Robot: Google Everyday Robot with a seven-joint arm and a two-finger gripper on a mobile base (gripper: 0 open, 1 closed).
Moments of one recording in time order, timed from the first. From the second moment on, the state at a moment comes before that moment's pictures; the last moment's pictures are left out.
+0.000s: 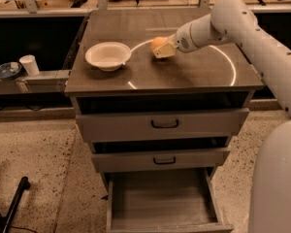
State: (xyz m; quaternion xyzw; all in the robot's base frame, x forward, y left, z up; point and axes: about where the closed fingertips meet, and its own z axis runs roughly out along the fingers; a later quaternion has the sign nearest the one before) arm 0.794 -0.082 0.845 -0.41 0.79 0.17 0.43
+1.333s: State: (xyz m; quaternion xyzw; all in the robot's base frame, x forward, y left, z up) arm 0.605 -0.085 0.904 -0.50 0.62 0.30 0.52
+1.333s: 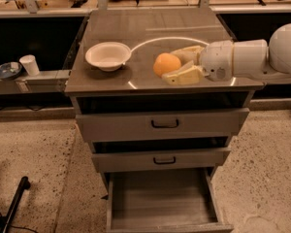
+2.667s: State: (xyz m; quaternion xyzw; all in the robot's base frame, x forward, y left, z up) arm 0.481 -0.157 0.808 -0.66 0.61 0.23 0.38
